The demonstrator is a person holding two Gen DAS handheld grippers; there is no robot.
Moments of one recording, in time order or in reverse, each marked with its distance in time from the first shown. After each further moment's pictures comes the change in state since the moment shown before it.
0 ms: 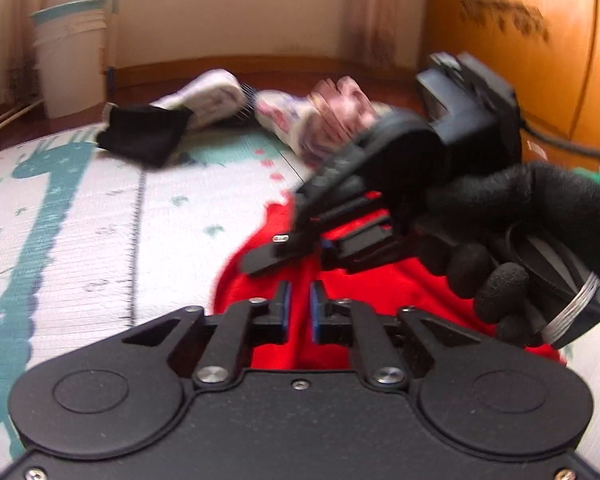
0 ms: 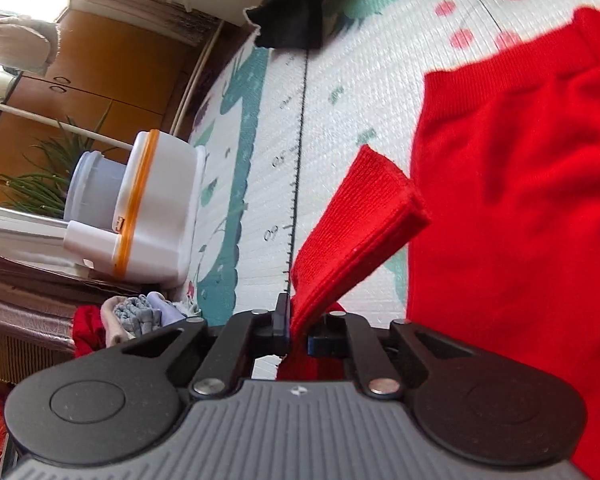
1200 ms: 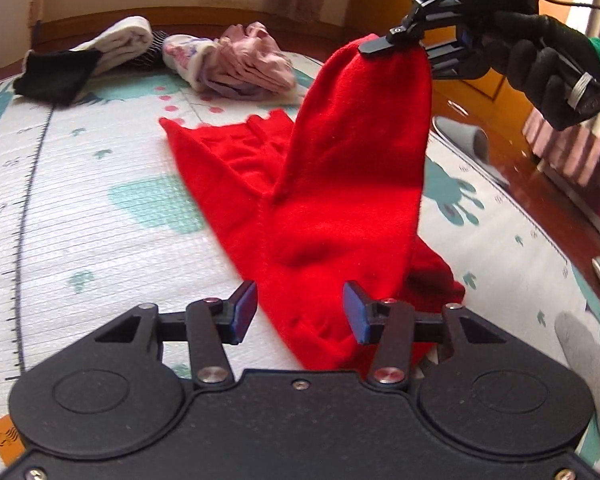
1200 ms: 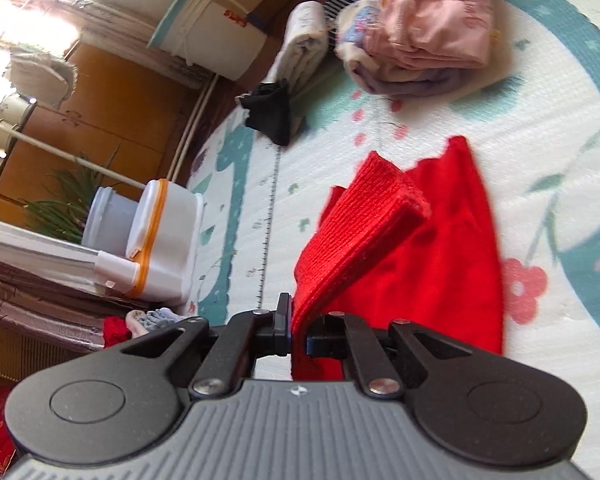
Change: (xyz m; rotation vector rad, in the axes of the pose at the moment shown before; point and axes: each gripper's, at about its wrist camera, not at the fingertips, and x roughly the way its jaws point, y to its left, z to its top) left arm 0.003 -0.074 -0.056 0.064 0.176 -0.251; right arm -0.222 -0.044 0.024 -0.007 -0.083 -0.064
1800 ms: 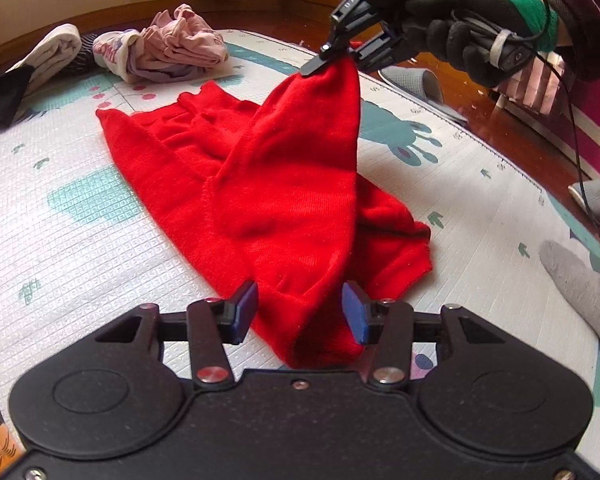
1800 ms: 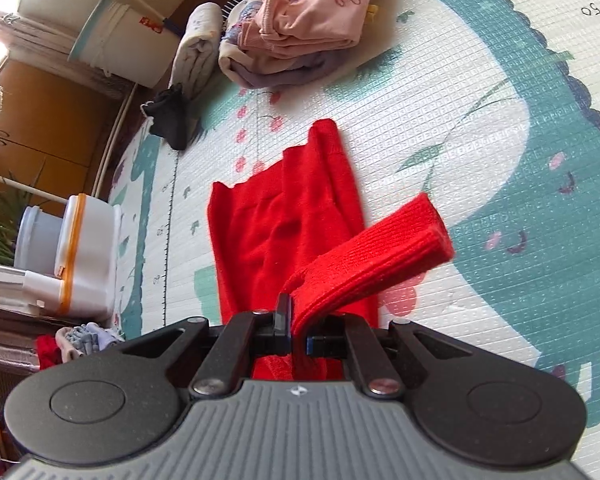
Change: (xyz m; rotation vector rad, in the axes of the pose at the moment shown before) left arm 0.019 -0.027 -0.019 0.185 0.084 -0.082; right arm 0.006 -0.071 -0.002 0.068 -0.007 -0.190
